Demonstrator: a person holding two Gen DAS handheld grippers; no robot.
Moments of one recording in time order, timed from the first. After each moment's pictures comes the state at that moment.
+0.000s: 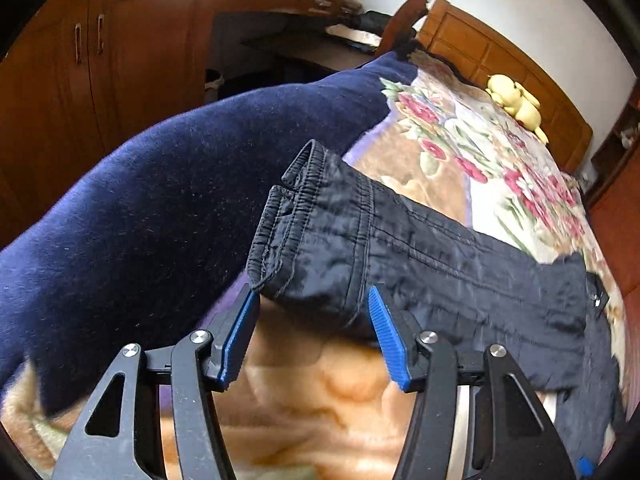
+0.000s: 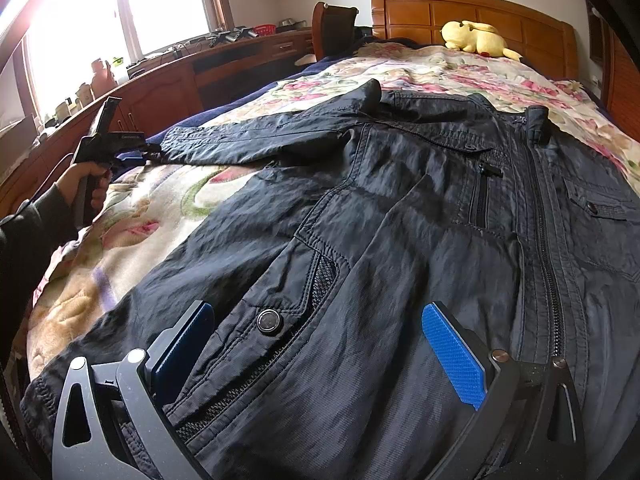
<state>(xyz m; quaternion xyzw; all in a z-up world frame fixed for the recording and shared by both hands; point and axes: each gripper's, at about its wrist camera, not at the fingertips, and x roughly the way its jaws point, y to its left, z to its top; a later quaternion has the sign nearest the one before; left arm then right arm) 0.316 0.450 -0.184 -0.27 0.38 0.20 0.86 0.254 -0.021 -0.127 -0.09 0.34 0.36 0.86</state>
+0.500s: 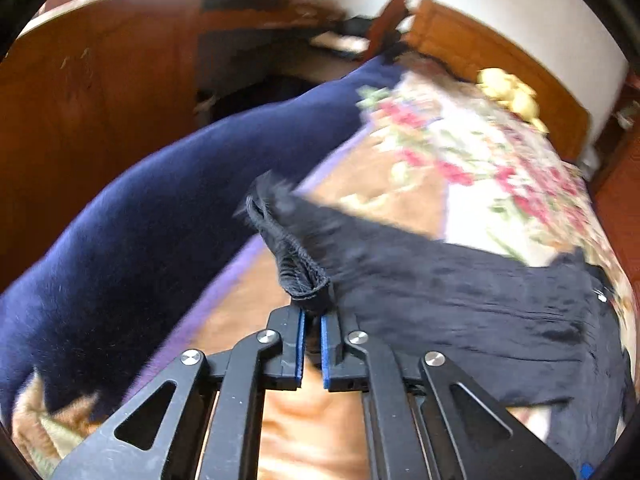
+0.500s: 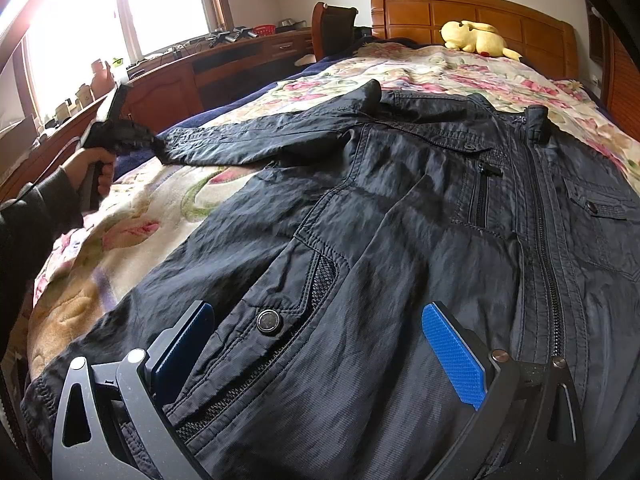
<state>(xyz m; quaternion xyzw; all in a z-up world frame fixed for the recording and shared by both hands) 0.334 0.405 -0.138 -0.20 0.36 0.19 0.89 0.254 -0.022 -0.126 -0.09 0.34 0.36 0.86</state>
